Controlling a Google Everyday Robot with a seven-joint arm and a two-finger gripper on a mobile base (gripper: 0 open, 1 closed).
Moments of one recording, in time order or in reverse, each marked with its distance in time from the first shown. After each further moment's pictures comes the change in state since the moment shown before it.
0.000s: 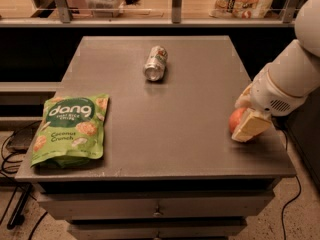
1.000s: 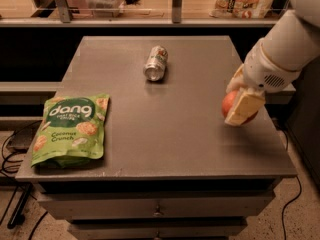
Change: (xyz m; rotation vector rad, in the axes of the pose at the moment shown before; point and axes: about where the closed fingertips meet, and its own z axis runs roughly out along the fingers) arm -0.039 -0.022 -0.027 0.014 -0.033 -0.059
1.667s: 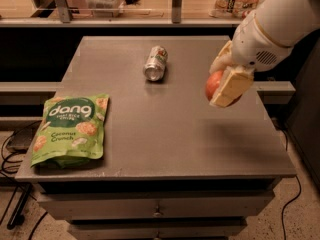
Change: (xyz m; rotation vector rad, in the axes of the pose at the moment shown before) arm -0.058 -0.007 -0.033 0.024 -0.122 -0.095
